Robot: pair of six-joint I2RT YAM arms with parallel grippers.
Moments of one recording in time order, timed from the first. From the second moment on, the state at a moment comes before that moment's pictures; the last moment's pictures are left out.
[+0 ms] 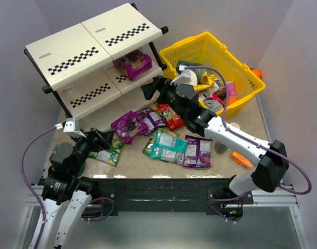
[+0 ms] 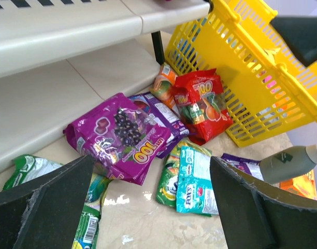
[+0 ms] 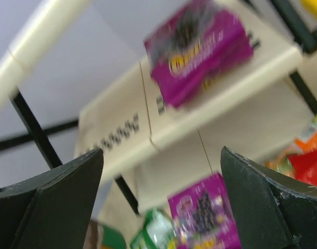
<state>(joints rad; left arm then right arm) -0.26 0.25 0.63 -0.52 0.02 -0.49 0.81 1.50 1.32 0.16 0.32 0.69</state>
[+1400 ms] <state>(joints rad) -0.26 0.07 0.62 -0.49 0.09 -0.47 0.99 2.00 1.05 0.41 0.27 1.52</state>
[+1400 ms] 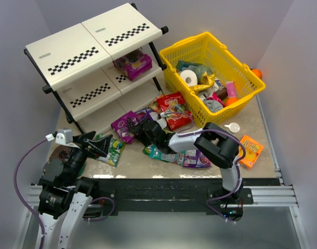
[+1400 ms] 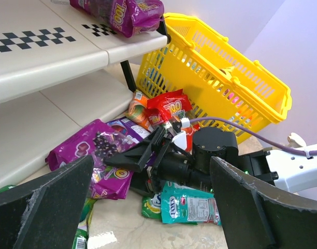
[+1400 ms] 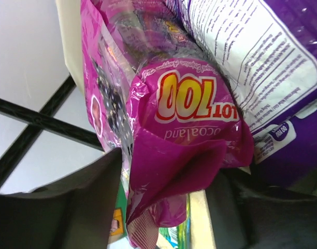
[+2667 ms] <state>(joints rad) -0.26 0.08 0.62 -0.50 0.02 -0.48 1.00 1.46 0.91 0.34 0.27 1.21</state>
